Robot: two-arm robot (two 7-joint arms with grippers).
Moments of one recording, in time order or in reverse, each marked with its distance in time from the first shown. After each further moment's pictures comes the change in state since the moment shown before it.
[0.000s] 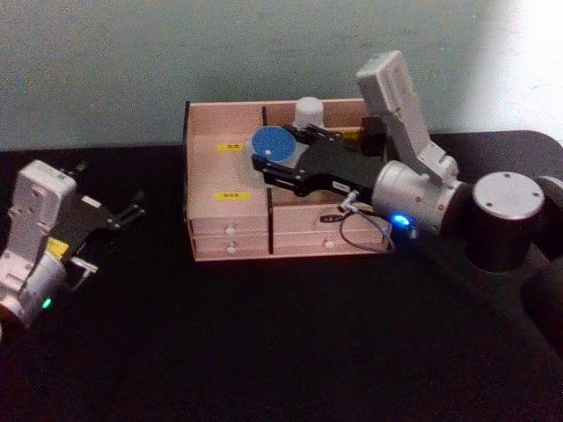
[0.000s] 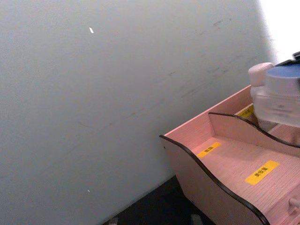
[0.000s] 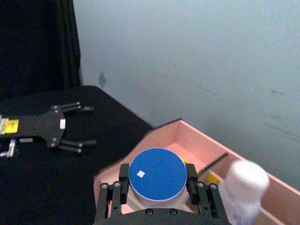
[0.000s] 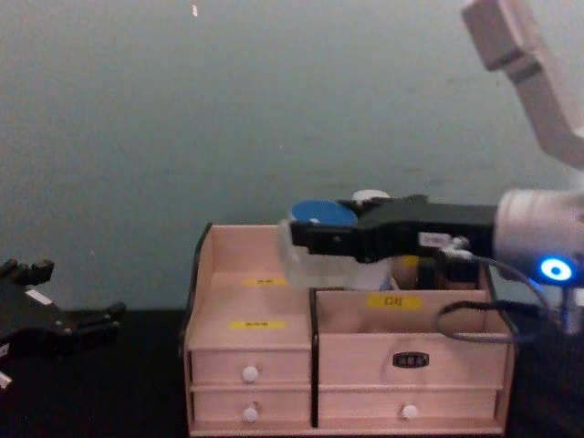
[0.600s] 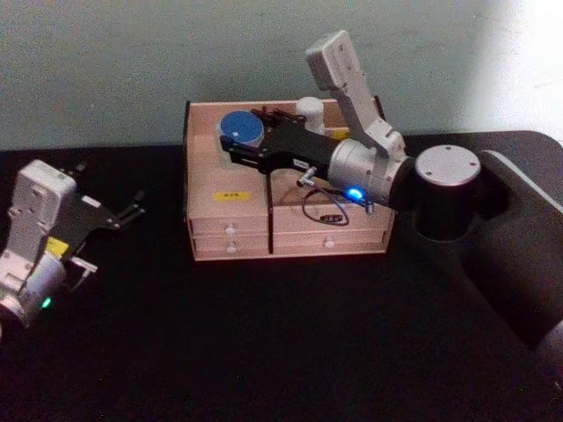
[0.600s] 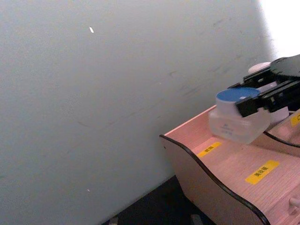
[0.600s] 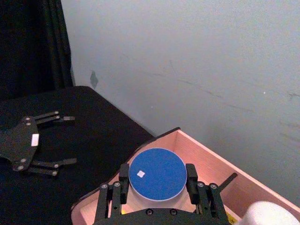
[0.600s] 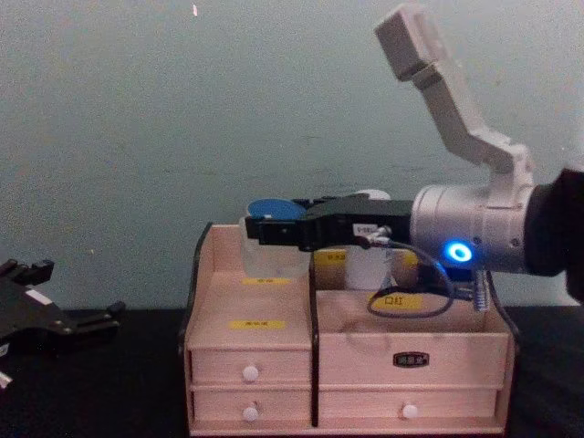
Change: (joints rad) left arm 0.000 0.000 0.000 0.000 0.000 0.000 0.000; right arm 0.166 -0.149 -0.042 0.281 -0.033 -0.042 -0.001
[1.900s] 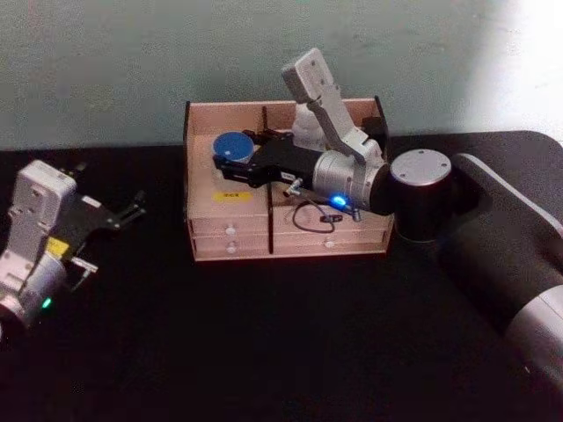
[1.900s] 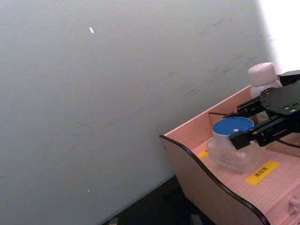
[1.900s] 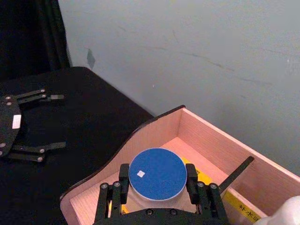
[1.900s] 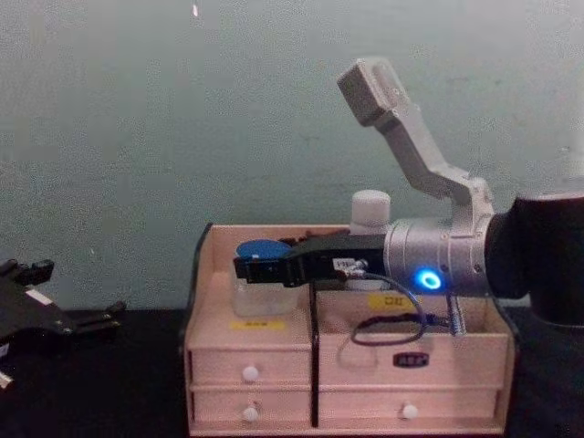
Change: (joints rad) left arm 0.000 0.000 0.000 0.000 0.000 0.000 0.000; right arm 0.072 -0.083 -0.007 0.202 -0.054 -0.010 0.024
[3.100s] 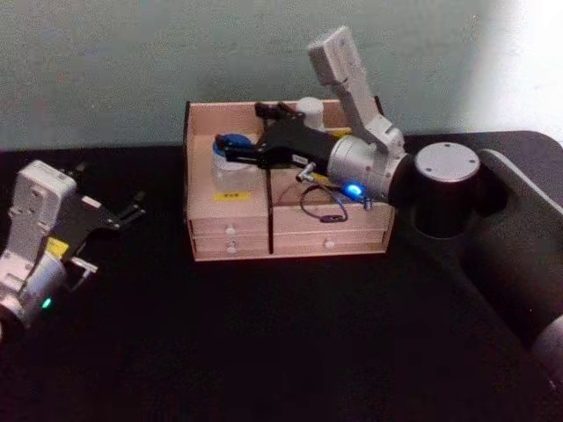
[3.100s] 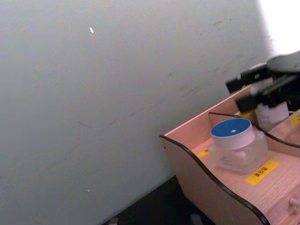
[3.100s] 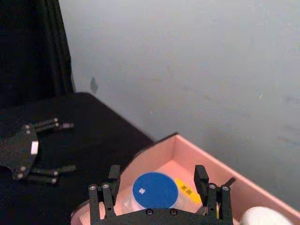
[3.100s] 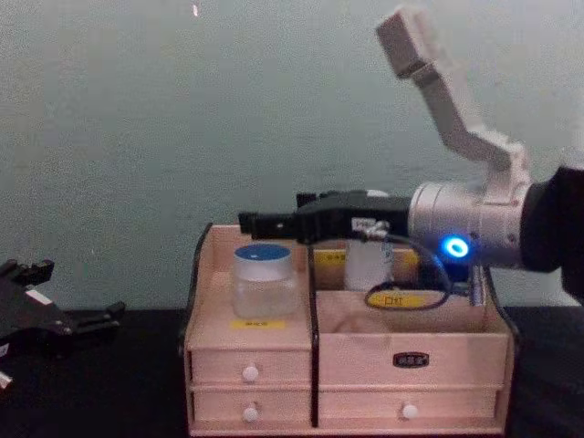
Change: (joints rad) left arm 0.000 0.000 0.000 0.000 0.000 0.000 0.000; right arm -0.064 0.050 0.045 -0.164 0.037 0.003 0.001
